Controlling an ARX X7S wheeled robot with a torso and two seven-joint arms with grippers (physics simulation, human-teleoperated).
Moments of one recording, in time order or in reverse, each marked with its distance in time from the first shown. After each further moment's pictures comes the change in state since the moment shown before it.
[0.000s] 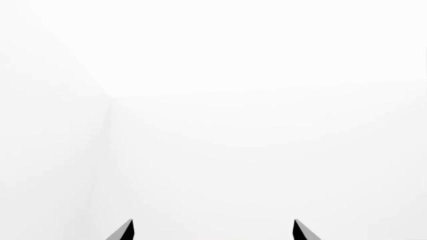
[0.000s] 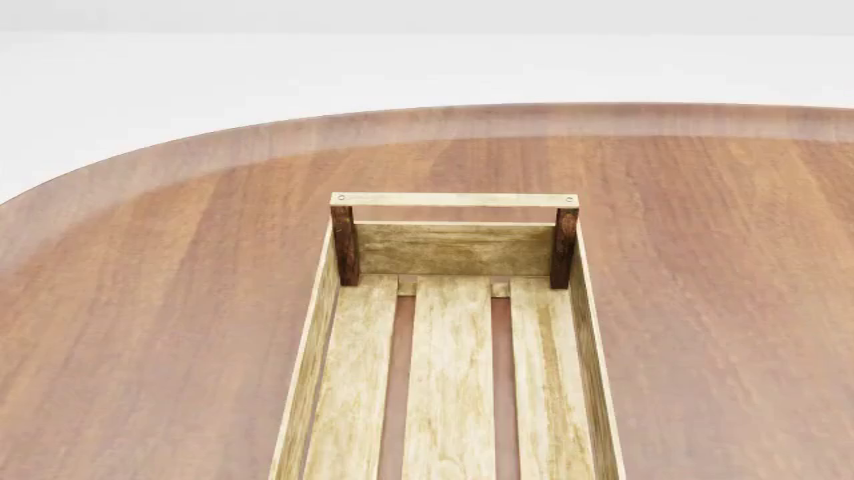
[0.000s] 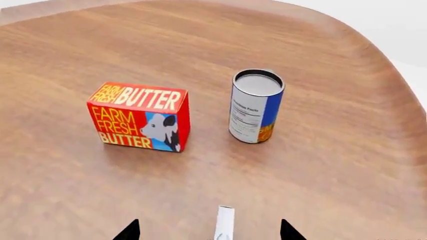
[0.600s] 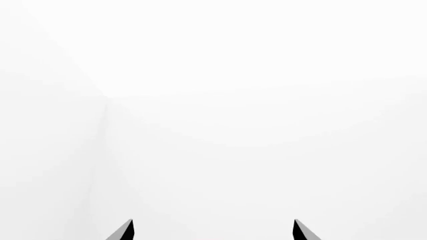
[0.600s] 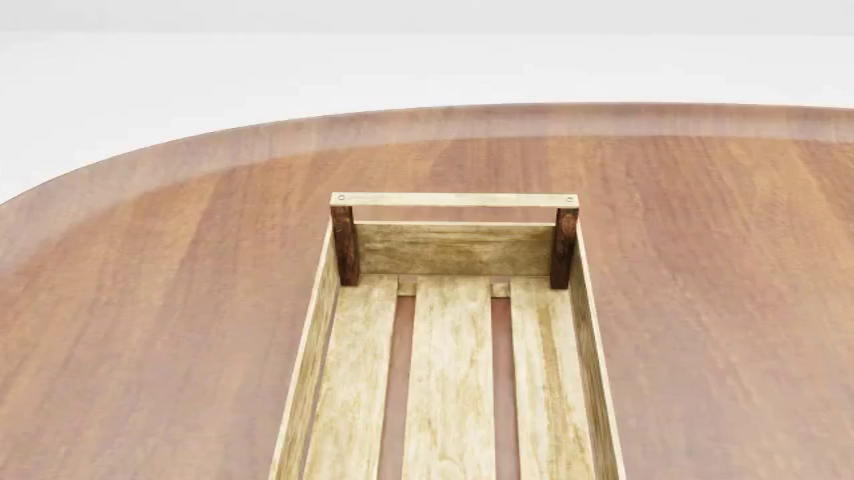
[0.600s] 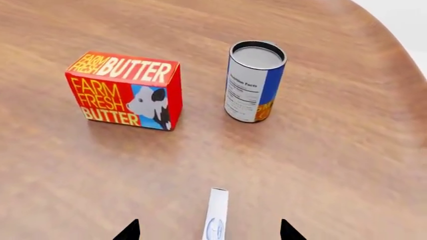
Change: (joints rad) left arm -0.015 -0.002 0.015 -0.013 0.015 -0.010 -0.004; right arm 0.019 0.023 0.006 0.113 0.022 -0.003 -0.025
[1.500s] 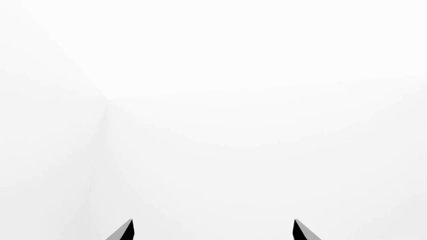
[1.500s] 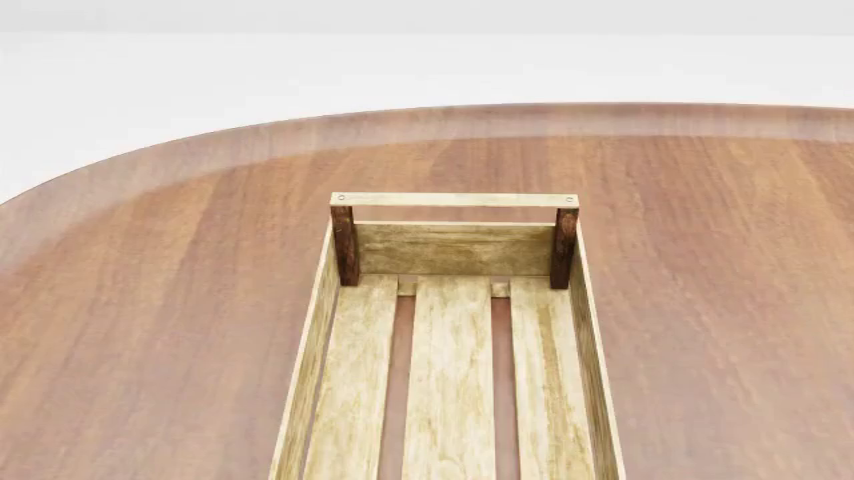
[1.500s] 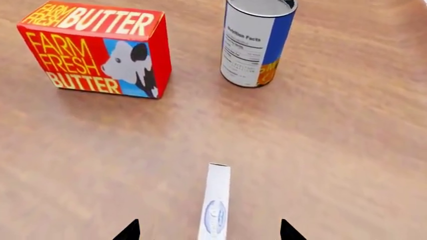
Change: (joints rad) left arm 0.001 -0.010 0.006 0.009 0.010 -0.005 -0.017; right arm 0.094 0.018 0.001 0.244 0.007 -0.052 -0.043
